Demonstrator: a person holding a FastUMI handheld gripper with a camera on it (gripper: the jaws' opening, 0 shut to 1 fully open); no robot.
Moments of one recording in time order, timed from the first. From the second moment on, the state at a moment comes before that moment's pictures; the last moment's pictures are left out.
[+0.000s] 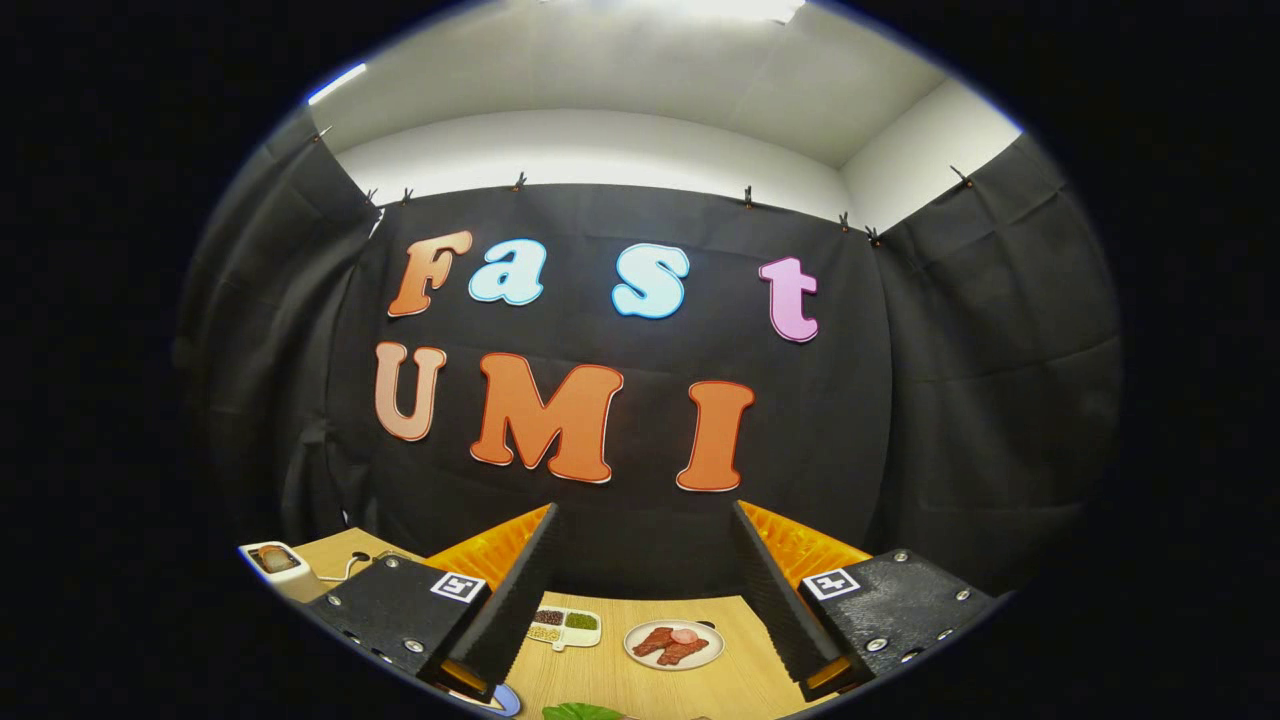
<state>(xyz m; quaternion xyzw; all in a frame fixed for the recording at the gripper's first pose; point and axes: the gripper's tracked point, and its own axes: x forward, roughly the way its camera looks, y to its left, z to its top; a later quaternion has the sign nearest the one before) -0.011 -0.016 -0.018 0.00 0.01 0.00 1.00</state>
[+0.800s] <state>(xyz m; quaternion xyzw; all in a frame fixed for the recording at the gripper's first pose) 0.000 0.008 -0.085 -0.01 0.09 0.04 1.00</state>
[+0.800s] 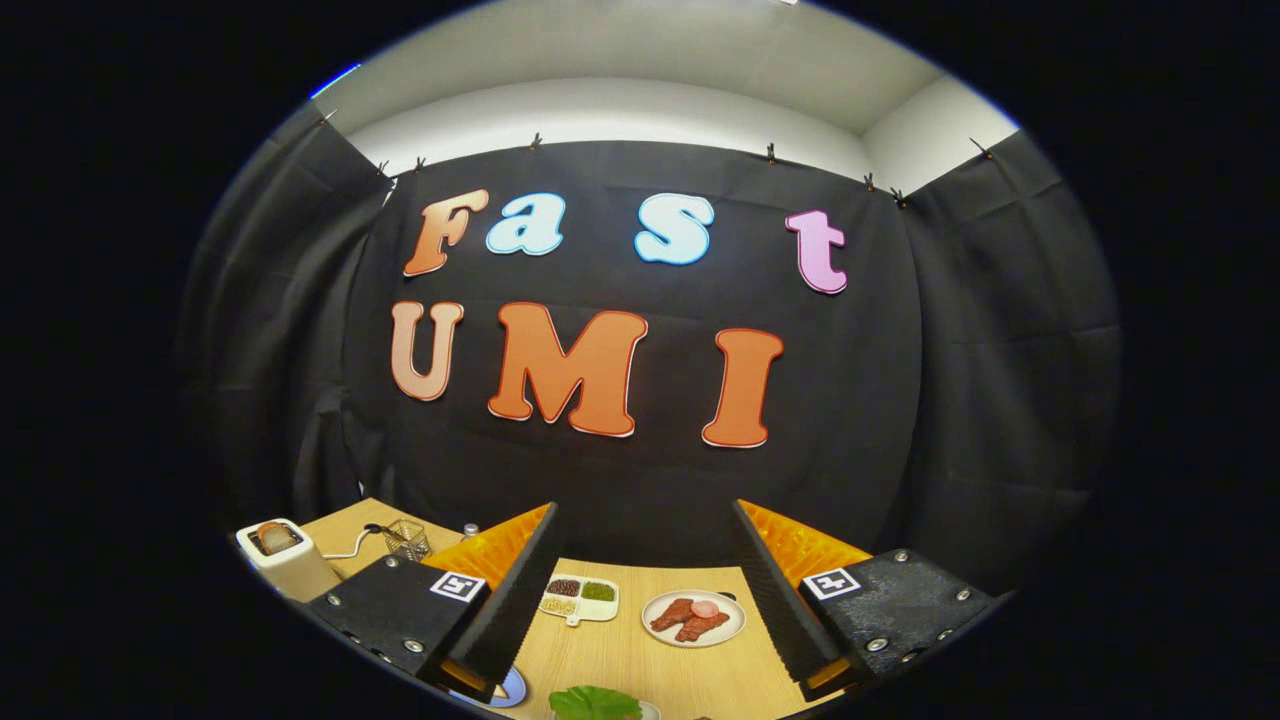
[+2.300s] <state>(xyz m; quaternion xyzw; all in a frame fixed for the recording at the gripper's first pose) -0.079 0.044 -0.377 -0.01 0.50 0.11 0.86</state>
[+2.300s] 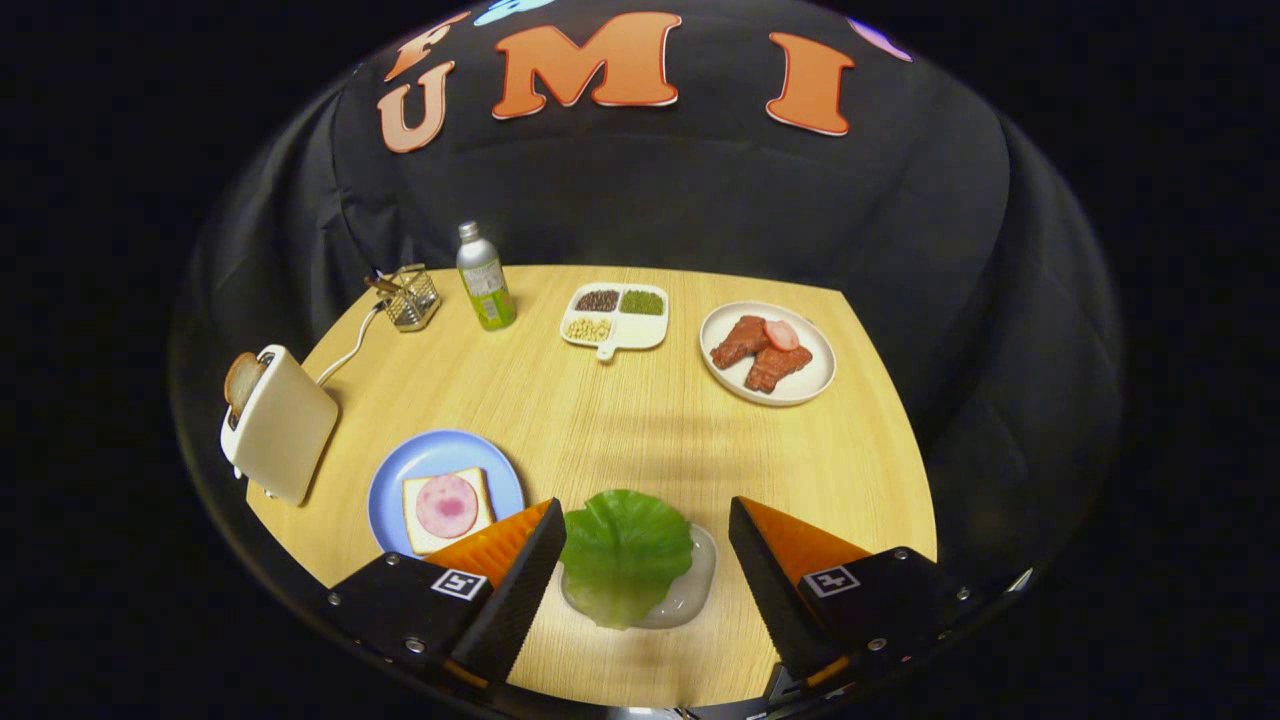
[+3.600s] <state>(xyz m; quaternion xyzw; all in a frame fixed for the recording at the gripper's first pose) -0.134 0.060 -0.514 -0.04 0.68 0.11 0.73</state>
